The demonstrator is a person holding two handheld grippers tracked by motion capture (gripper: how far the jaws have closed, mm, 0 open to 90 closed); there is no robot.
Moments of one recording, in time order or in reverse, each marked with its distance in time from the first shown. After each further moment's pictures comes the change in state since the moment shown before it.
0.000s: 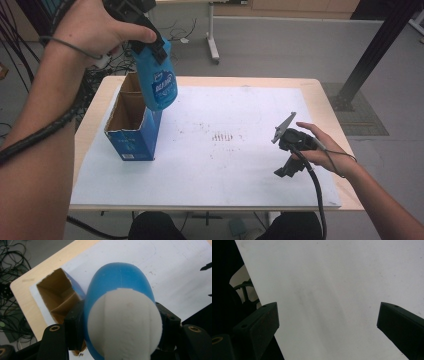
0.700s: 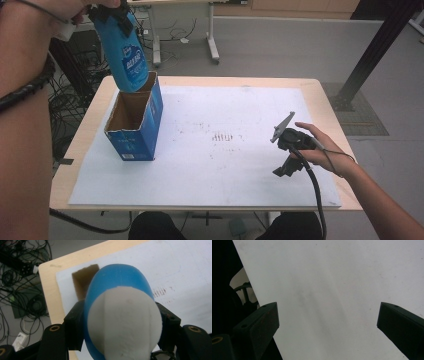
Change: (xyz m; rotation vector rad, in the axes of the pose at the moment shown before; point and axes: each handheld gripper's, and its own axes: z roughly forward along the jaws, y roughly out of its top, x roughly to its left) left arm 0.063 -0.004 -0.028 -0.013 0.092 -0.254; right arm -0.002 0.002 0.003 -0.007 0.004 0.006
